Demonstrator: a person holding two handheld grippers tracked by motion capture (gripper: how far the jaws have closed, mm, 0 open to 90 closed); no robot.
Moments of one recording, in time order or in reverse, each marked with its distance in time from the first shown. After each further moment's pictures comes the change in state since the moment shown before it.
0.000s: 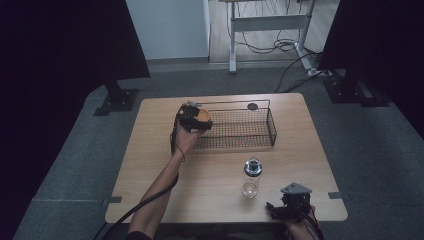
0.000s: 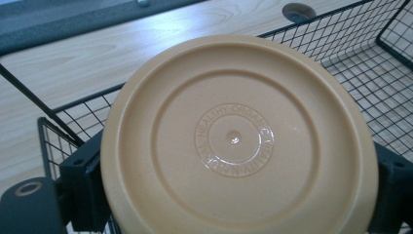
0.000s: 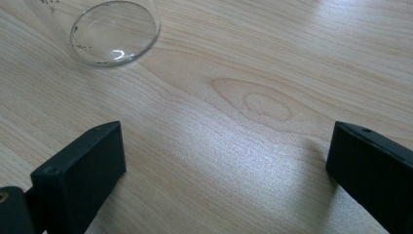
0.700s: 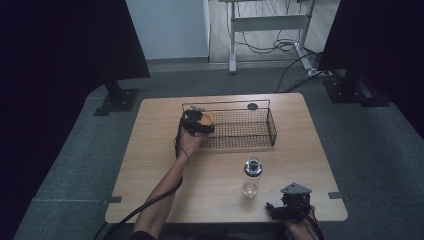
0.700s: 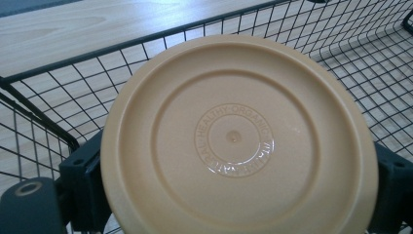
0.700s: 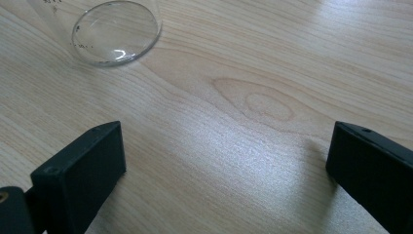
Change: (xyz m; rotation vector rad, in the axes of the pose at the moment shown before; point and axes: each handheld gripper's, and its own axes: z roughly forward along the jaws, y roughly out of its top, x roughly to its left) left arm -0.006 -0.013 0.021 0.033 0.013 -0.026; right arm 0.000 0.000 0.000 -0.001 0.003 -0.004
